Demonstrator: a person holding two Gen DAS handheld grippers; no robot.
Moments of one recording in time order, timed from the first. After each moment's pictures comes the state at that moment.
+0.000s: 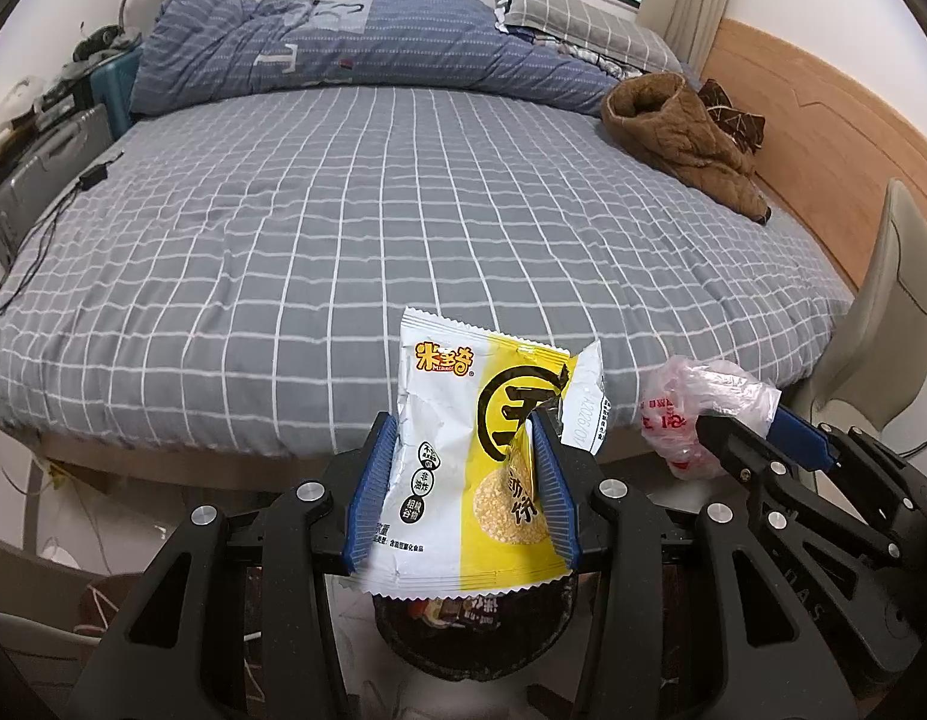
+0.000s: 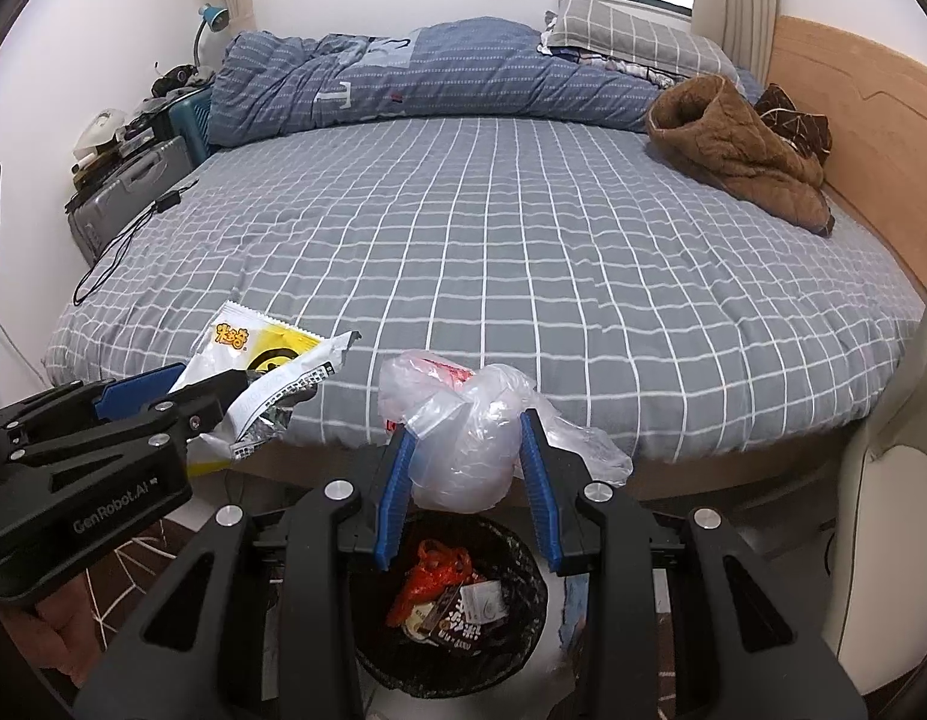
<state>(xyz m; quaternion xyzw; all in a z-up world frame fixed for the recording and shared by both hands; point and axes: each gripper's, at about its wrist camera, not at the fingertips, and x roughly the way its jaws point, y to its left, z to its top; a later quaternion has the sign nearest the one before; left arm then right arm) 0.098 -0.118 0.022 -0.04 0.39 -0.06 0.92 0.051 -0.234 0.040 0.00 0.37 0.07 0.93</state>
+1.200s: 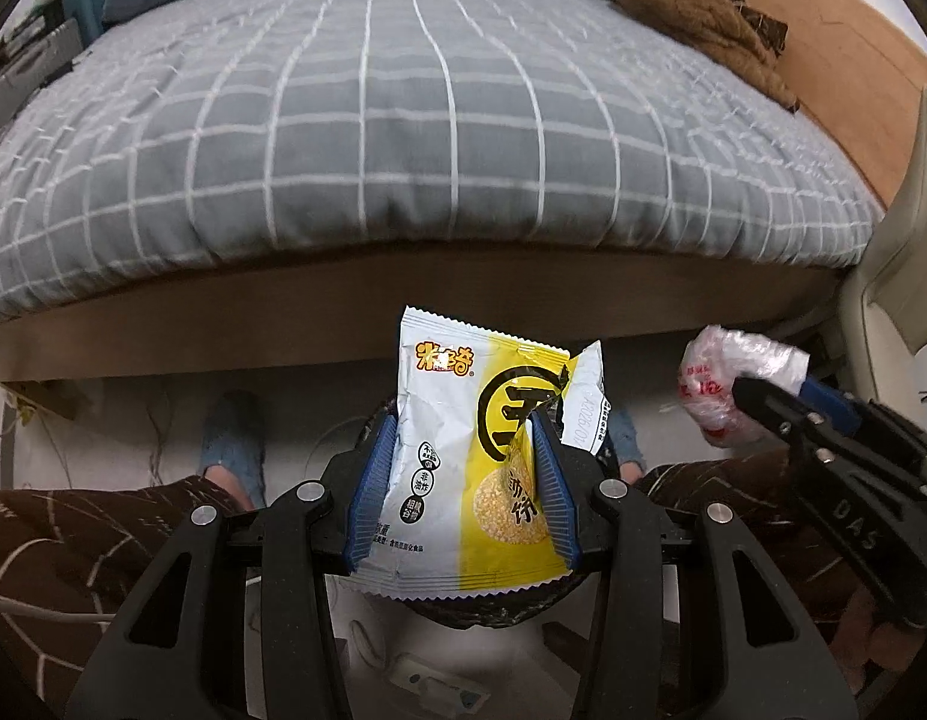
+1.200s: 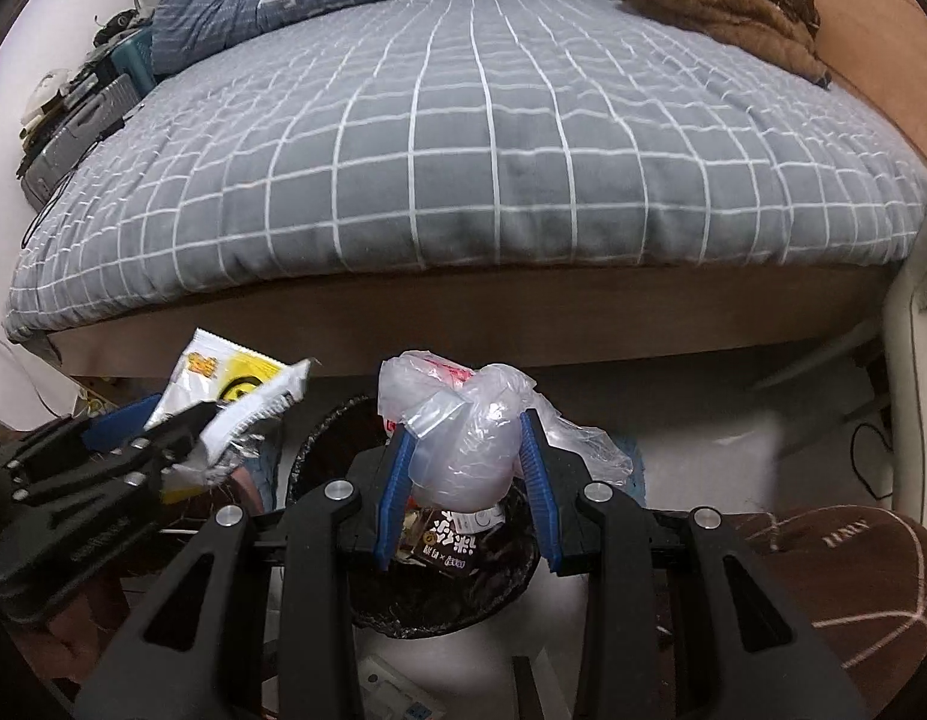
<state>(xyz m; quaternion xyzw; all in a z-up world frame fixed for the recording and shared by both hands) 0.095 -0.126 -0.144 -0.03 0.49 -0.07 0.87 0.053 -0.261 -0.111 0.03 0.47 0.04 0.88</state>
